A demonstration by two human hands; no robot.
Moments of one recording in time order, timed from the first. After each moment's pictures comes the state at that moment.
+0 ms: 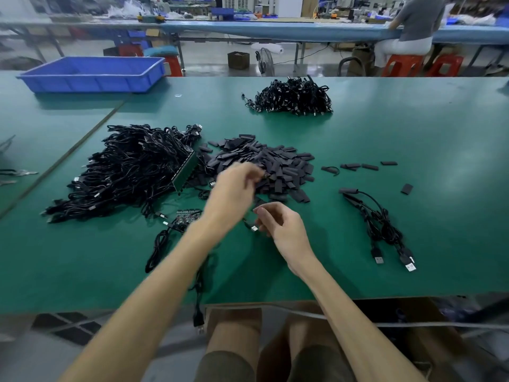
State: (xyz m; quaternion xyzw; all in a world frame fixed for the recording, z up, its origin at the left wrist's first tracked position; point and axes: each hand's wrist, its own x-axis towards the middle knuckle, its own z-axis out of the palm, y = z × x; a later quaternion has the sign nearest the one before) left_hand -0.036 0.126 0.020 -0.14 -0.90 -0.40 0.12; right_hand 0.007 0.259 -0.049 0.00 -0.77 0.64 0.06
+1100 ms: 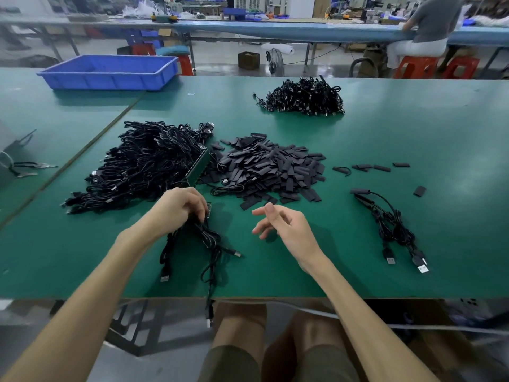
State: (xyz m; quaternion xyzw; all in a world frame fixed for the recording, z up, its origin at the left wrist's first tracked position) left_hand -0.042 -0.017 -0.012 -0.16 -0.93 -0.32 -0.01; right_hand 0.013 0.257 -0.048 0.08 -0.75 0.66 -0.02
